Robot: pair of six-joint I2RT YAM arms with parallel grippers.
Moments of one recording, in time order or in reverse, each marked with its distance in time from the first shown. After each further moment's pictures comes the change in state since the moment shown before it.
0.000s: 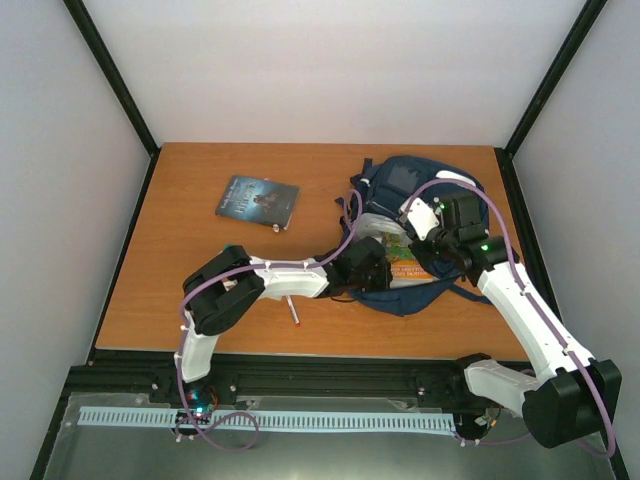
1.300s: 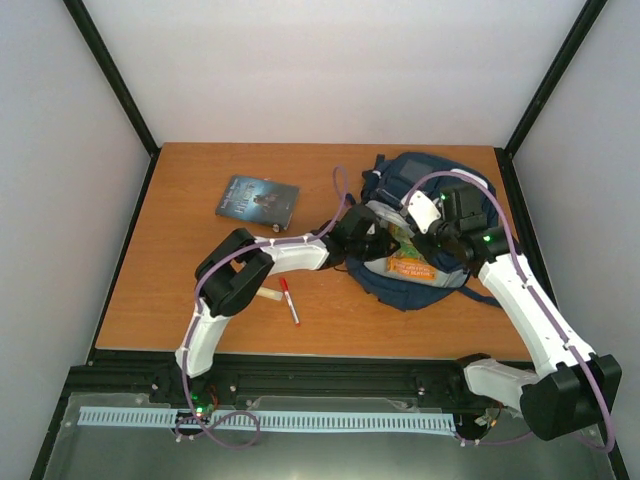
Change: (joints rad) left arm 0.166 0.126 0.153 0.075 0.196 -0.090; right arm 0.002 0.043 0.089 -0.068 0.030 -0.032
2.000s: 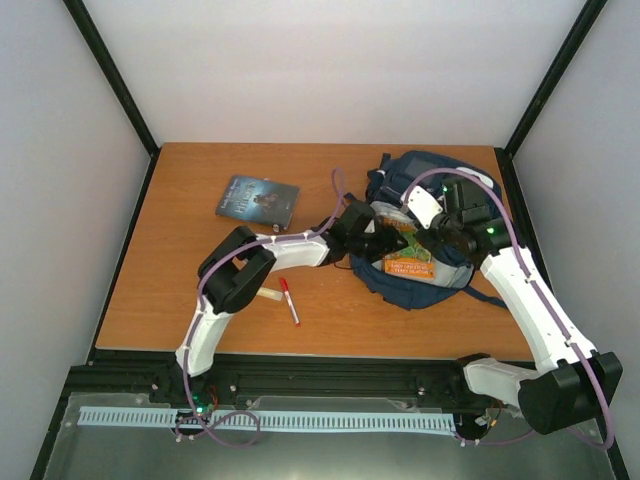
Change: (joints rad) left arm 0.026 0.091 0.109 0.003 0.146 -0.085; right arm -0.007 0.024 0.100 -0.084 0.034 -0.110
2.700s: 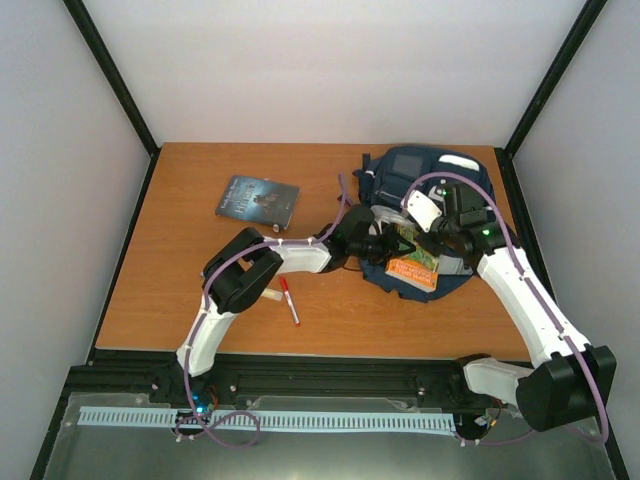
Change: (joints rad) left arm -0.020 -0.019 -0.119 0.294 0.162 -0.103; right arm -0.037 0.027 -0.114 0.105 0.005 -0.041
